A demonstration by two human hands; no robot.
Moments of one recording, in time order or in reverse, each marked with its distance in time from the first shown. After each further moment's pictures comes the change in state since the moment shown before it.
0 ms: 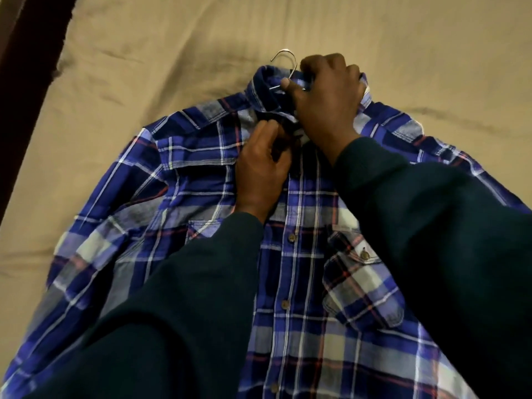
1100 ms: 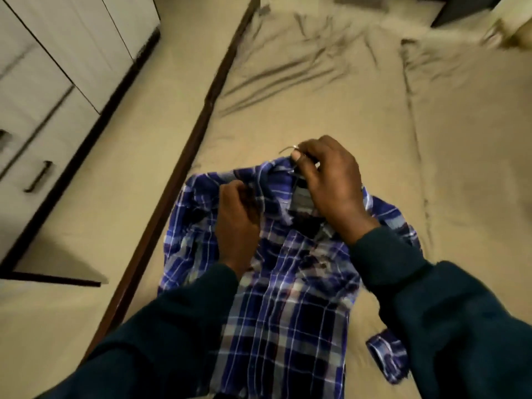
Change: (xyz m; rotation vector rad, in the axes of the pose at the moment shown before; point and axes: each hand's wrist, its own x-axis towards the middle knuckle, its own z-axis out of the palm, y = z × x) left_hand -0.130 0.343 -0.216 0.100 0.187 -0.052; right_hand -0.206 -0.149 -0.399 0.334 0.165 -0.348
